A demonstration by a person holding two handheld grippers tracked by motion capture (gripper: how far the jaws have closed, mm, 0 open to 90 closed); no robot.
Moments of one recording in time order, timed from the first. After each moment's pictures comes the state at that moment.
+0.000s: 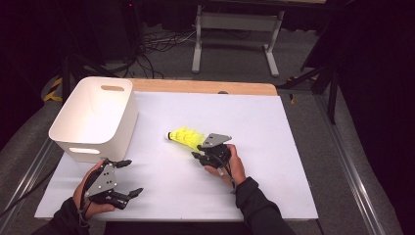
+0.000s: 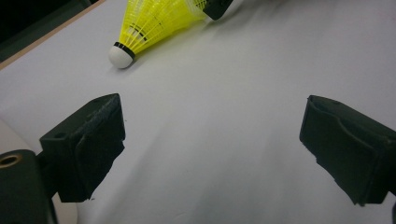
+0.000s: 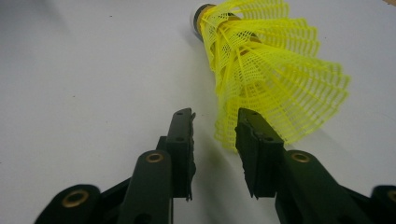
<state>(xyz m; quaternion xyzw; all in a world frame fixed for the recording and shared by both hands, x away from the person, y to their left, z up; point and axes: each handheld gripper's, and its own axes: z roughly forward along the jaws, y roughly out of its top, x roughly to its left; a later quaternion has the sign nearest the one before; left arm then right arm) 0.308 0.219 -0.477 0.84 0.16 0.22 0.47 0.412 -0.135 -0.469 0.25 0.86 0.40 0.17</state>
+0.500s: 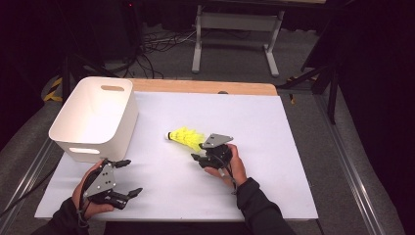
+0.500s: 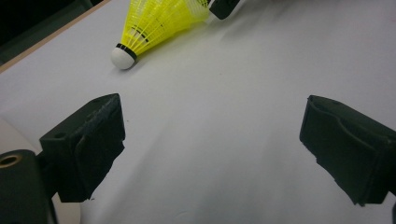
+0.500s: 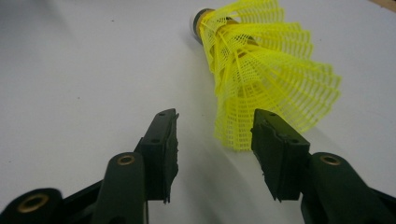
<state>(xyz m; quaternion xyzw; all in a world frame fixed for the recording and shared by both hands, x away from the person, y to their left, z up) 0.307 0.221 -0.476 0.84 0.16 0.22 0.48 0.407 -0.138 -0.465 0.25 0.86 0.41 0.18</state>
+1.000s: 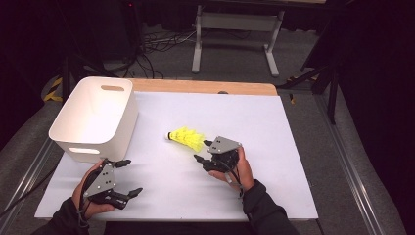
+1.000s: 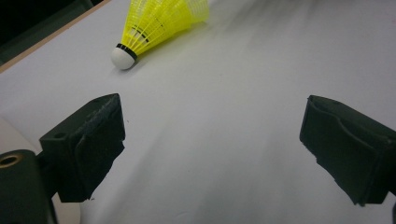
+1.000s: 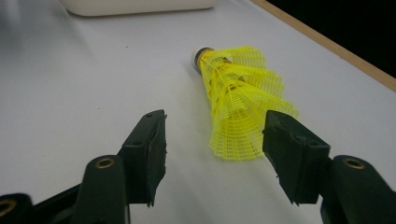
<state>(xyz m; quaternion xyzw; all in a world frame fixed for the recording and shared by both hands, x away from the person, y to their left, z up) 0.307 0.220 -0.476 0.84 0.16 0.22 0.48 0.384 -0.152 -0.441 0.21 0.84 0.44 0.23</state>
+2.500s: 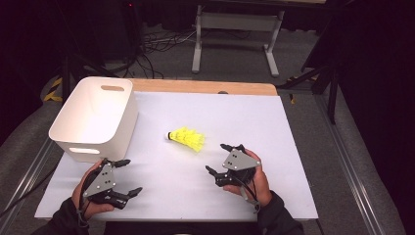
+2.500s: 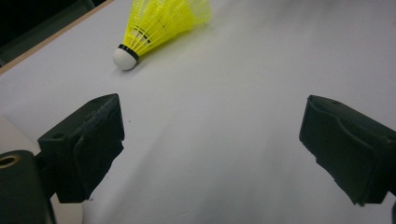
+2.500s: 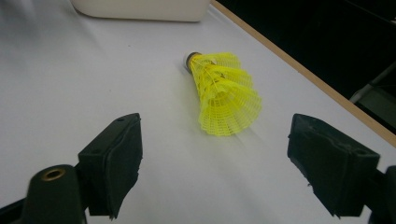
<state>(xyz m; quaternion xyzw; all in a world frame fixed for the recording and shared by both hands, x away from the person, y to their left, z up) 0.307 0.221 -0.475 0.84 0.16 0.22 0.48 0.337 -0.183 -0.428 0.18 0.83 0.43 0.30</state>
